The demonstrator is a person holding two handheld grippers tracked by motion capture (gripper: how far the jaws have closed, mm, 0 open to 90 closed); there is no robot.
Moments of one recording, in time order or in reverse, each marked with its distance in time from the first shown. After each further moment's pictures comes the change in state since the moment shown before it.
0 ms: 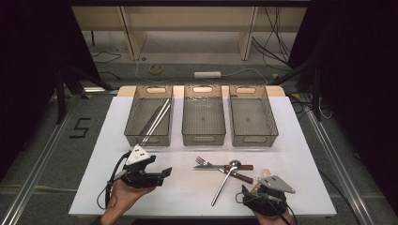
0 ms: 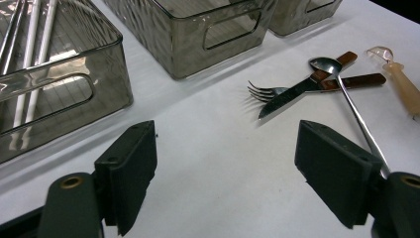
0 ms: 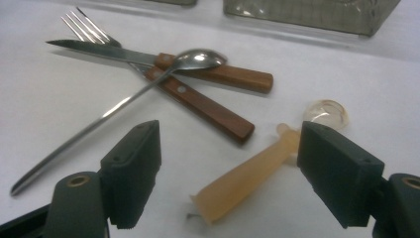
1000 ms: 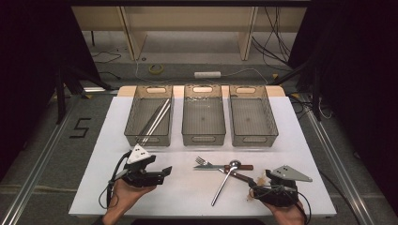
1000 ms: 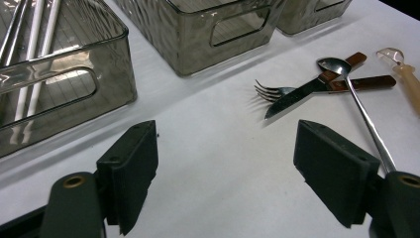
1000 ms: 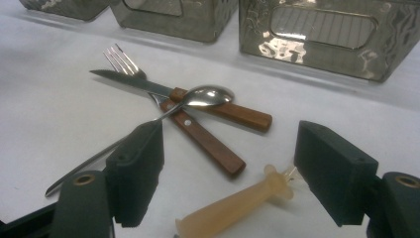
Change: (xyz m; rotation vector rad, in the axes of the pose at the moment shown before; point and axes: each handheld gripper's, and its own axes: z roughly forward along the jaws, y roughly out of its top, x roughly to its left) left arm 0.002 -0.001 0.004 0.005 0.013 -0.020; right arm -0.034 0.022 -0.009 -0.056 0.172 -0.048
